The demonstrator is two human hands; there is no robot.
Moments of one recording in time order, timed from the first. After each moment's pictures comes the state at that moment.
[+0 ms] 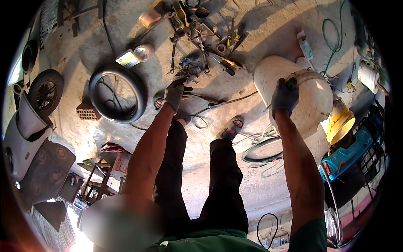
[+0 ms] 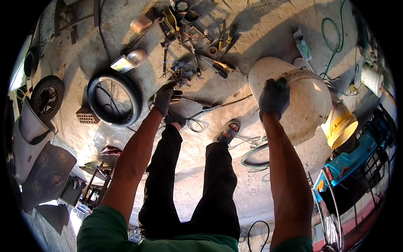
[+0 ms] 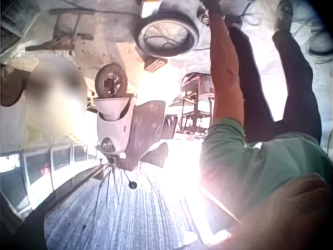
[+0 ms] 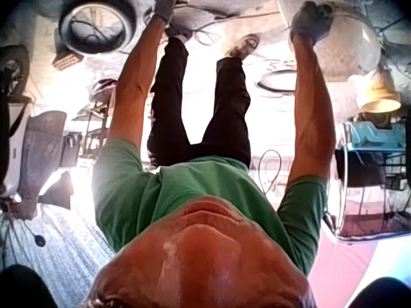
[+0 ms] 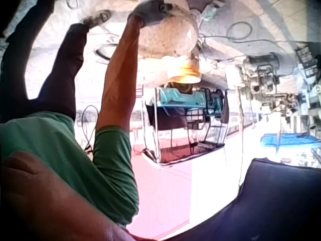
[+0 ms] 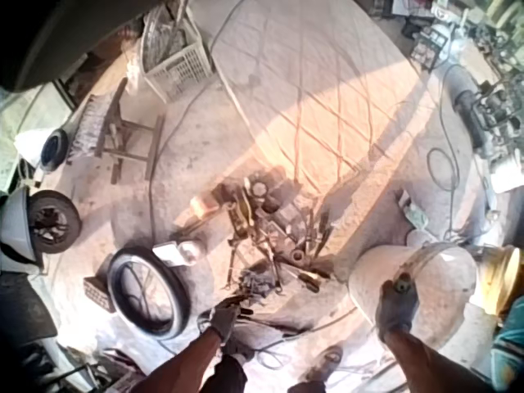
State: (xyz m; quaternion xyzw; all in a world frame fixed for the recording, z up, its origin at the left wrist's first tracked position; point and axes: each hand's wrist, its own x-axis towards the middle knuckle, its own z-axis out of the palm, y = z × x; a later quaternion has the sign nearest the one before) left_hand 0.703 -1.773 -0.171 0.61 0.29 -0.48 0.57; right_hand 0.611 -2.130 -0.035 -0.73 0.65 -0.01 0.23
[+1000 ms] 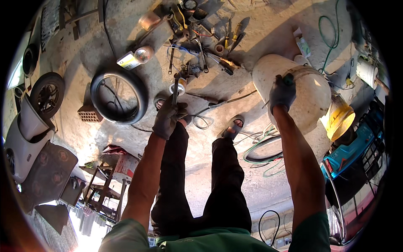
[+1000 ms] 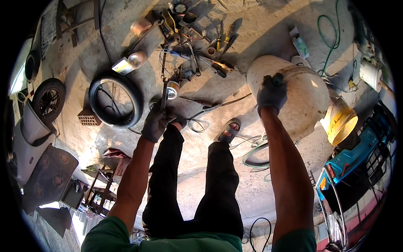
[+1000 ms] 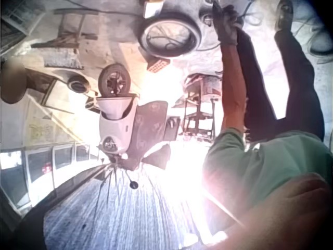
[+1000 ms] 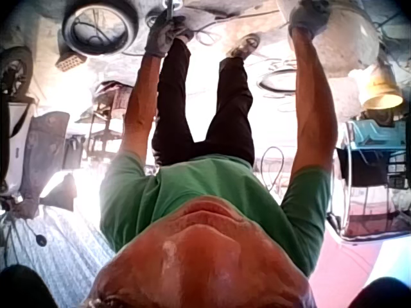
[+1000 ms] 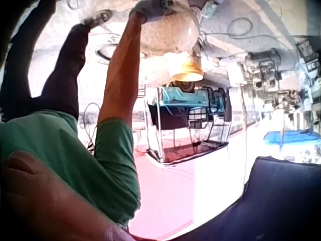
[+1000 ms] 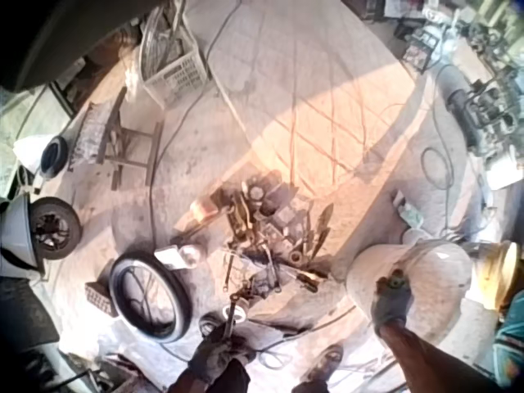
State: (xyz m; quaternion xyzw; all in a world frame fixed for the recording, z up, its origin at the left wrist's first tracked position) left_hand 0.669 -1.727 -0.074 0.39 0.27 -0.47 0.74; right_hand 0.603 -2.135 -0.045 -0.73 0.63 -0.01 0.25
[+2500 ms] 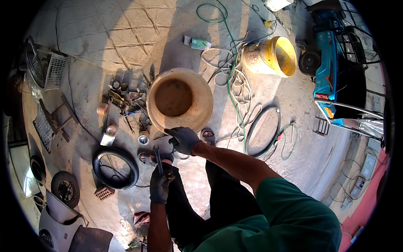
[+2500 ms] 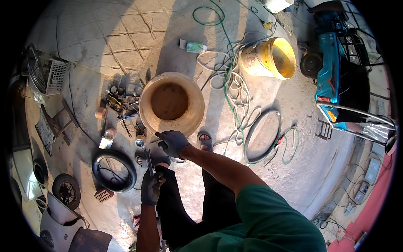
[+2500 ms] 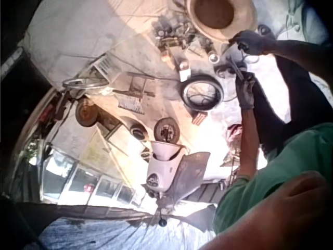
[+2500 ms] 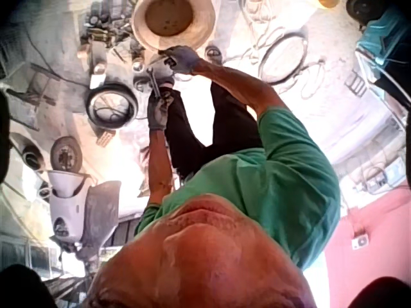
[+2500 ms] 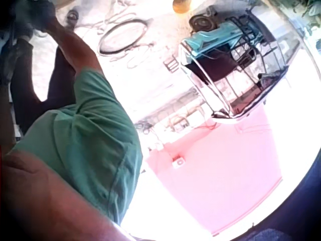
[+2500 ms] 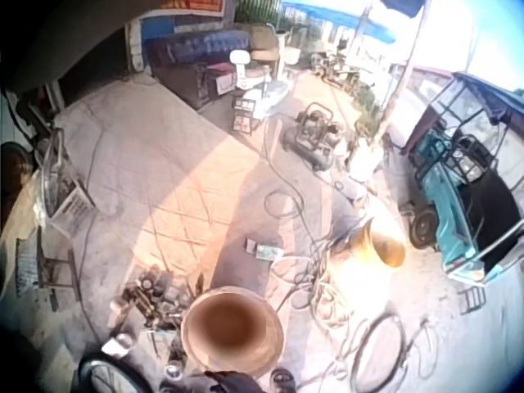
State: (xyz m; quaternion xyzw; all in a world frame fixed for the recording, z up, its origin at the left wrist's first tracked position) left_hand 0.546 -1.742 0.112 0.47 0.17 -0.57 0.65; right_hand 0.482 -2.004 0.068 -0.87 0.24 0.03 0.44
